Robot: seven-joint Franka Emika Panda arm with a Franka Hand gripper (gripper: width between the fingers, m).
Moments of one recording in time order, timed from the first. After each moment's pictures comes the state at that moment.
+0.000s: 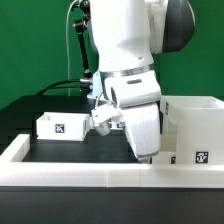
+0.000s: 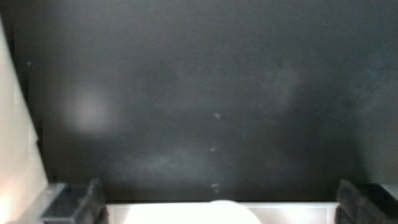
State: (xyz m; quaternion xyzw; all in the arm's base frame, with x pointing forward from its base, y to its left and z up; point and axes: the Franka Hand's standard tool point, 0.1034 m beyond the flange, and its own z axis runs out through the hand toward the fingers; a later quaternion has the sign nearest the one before) arm 0.597 0.002 0.010 -0.67 -0.73 -0.06 0.06
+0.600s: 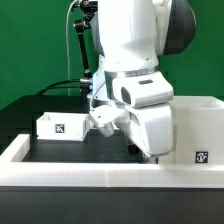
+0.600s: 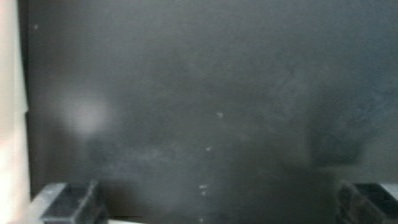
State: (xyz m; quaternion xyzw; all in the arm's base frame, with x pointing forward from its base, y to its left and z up) arm 0.594 0.004 0.009 -0.62 -0.78 -0.05 0.05
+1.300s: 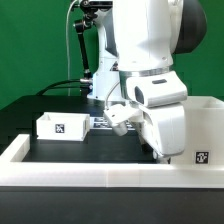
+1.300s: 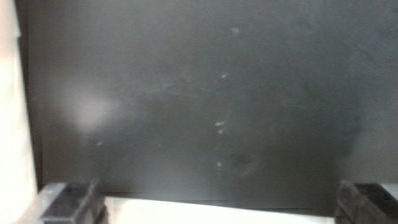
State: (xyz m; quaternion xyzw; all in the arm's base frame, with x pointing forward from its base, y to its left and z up) arm 0.595 0.029 0.010 -0.64 -0.76 -0.05 0.06
